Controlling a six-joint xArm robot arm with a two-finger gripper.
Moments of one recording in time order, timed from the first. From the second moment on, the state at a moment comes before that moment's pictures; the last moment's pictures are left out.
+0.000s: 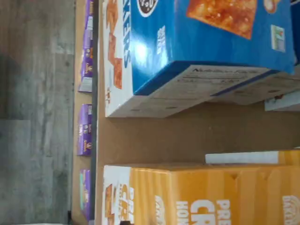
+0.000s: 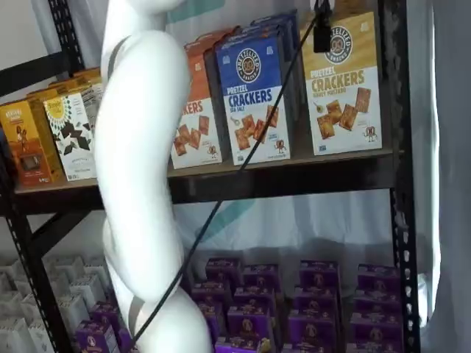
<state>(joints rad) -0.69 -0.01 -1.92 0.32 1.75 -2.15</state>
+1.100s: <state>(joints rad) -0.62 -0.02 -1.92 0.18 1.79 -2.13</state>
